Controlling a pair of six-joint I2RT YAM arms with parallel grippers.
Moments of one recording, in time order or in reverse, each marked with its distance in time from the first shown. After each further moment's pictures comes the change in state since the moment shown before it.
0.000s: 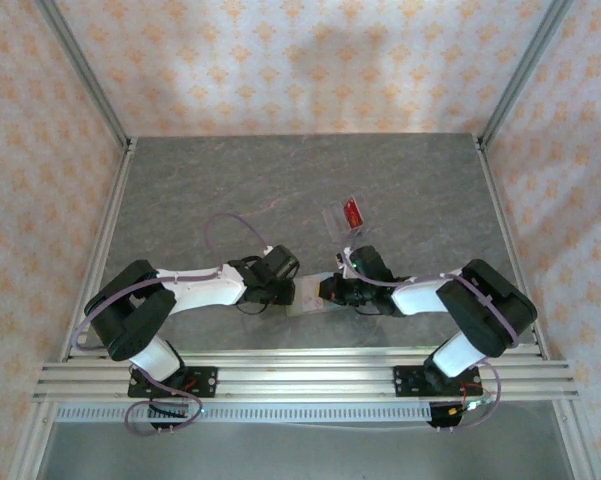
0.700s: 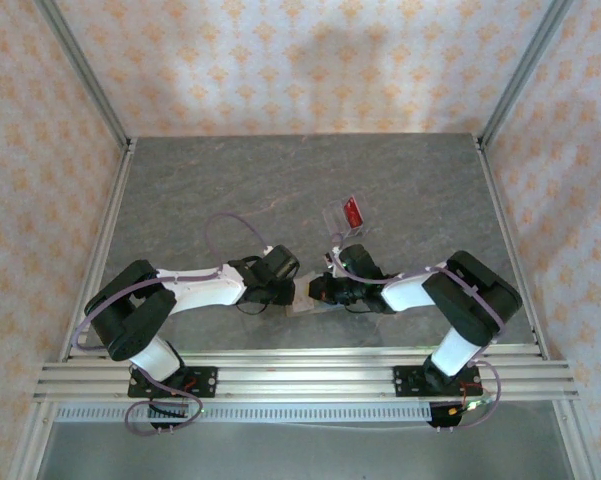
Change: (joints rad) left arm 0.000 0.002 -0.002 0.005 0.000 0.000; right arm 0.052 0.080 0.058 0.044 -0.007 0.022
